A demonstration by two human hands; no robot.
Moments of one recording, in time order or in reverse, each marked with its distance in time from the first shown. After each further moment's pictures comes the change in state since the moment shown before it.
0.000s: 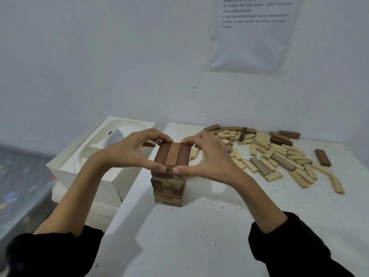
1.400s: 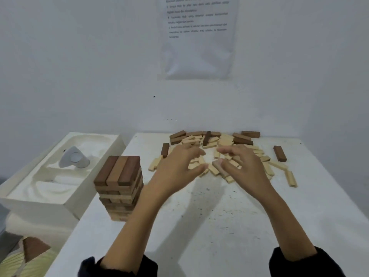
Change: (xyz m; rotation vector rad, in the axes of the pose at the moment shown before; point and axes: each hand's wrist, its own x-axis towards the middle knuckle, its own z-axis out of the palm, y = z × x) left_hand 0.095 0.100 0.141 0.201 0.222 0.154; right_hand -0.075 0.124 -0.067 0.217 0.428 0.178
